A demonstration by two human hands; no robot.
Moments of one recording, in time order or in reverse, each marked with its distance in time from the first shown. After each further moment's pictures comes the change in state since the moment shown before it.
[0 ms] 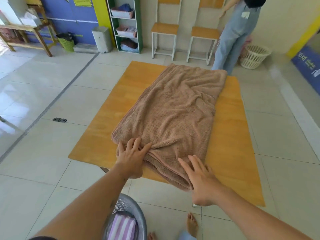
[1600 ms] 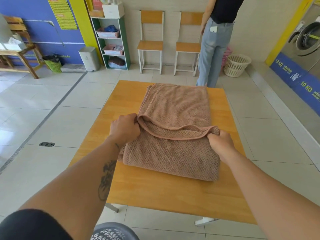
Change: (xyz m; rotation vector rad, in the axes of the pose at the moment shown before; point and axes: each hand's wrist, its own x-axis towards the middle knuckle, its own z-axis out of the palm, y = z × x) left_hand 0.101 -0.026 -0.148 -0.446 0.351 -0.167; right_hand 0.067 0.077 -0.130 1.123 0.682 0.623
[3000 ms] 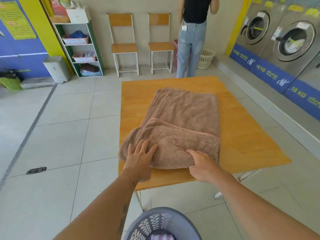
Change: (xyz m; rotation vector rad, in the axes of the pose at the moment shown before) left_hand -0.085 -0.205 0.016 0.375 -0.288 0.551; right_hand -0.232 -0.003 0.195 -0.650 -0.267 -0.166
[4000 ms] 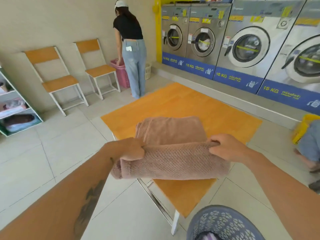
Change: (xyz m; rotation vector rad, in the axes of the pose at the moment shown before) left_hand 0.083 -0.198 -0.175 -0.021 -0.475 0.478; right_hand -0.031 -0.157 -0.020 0.364 0.382 0.398
